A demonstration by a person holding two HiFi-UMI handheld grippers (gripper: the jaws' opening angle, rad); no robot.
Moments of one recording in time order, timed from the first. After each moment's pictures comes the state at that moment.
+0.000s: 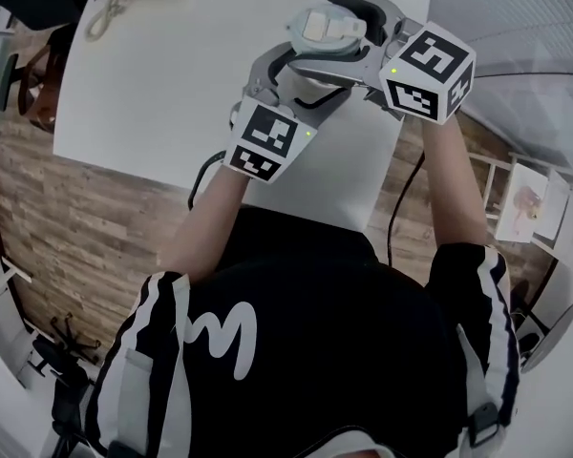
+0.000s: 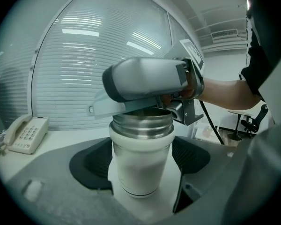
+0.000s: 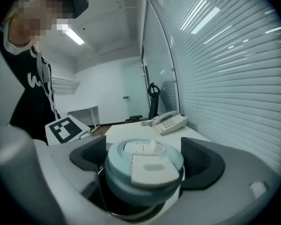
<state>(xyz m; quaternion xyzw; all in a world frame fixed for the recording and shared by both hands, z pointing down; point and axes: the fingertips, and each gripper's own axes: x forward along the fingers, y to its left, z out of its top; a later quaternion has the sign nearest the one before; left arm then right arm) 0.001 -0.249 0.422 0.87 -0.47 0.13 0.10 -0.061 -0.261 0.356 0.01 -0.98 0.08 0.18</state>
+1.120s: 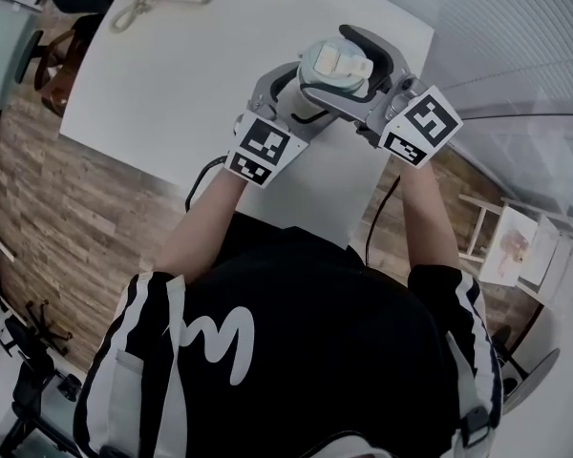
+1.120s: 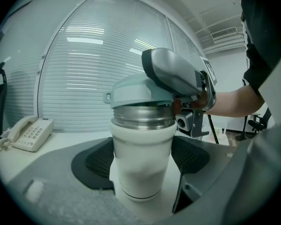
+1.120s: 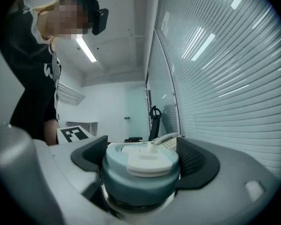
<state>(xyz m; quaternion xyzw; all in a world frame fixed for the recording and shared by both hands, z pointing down) 0.003 -0.251 0.427 0.86 -0.50 0.10 0.08 -0.030 -0.249 0.333 0.02 -1.00 0.04 0.02</state>
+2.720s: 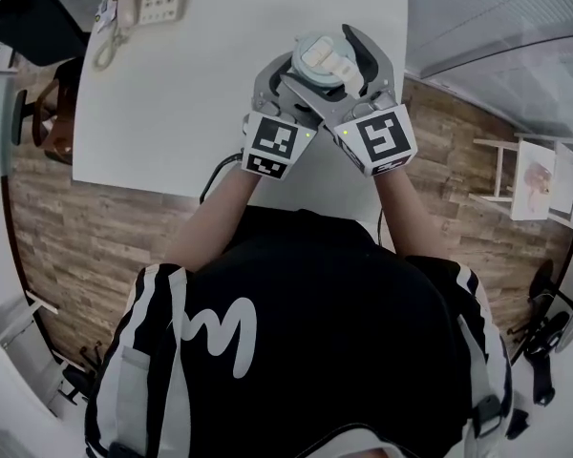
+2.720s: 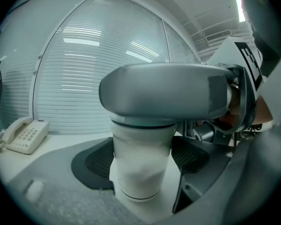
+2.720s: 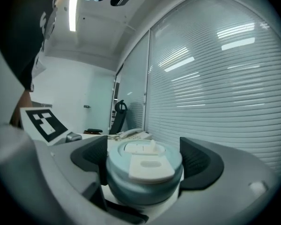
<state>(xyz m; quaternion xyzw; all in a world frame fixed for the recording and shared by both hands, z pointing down) 0.001 -0.243 0.427 0.87 -0.48 0.09 0.07 -0.031 -0.240 0.355 0.29 -0.95 -0.03 0.06</state>
